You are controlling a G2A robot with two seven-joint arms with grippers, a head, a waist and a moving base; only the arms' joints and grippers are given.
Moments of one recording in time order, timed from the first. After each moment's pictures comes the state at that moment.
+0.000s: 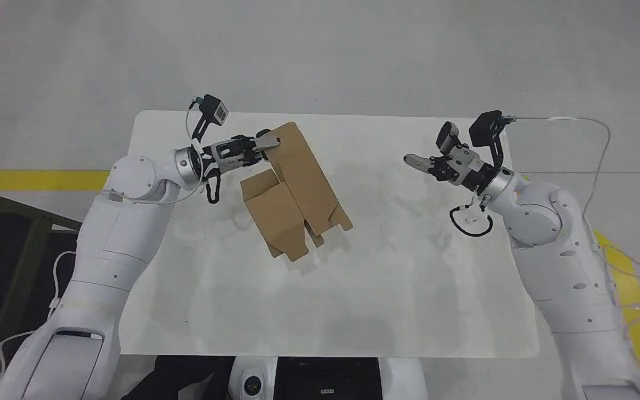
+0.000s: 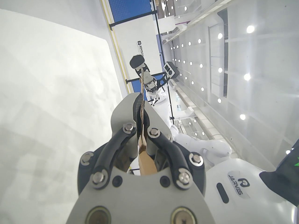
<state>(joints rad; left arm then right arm) 0.76 -1.07 -1.17 -1.15 -0.52 -0.35 -1.11 -0.96 -1.07 1.31 -1.39 -0.57 -0.72 0.37</state>
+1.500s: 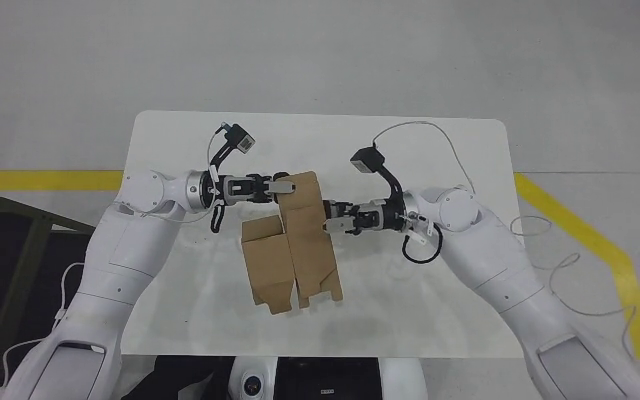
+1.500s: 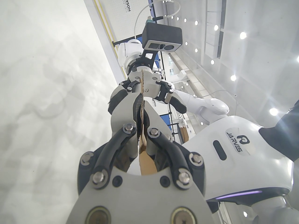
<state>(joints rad) 0.82 -1.06 -1.15 -1.22 -0.57 -0.40 -1.34 -0.72 -1.18 0.79 -1.24 0.57 -0.65 1.17</state>
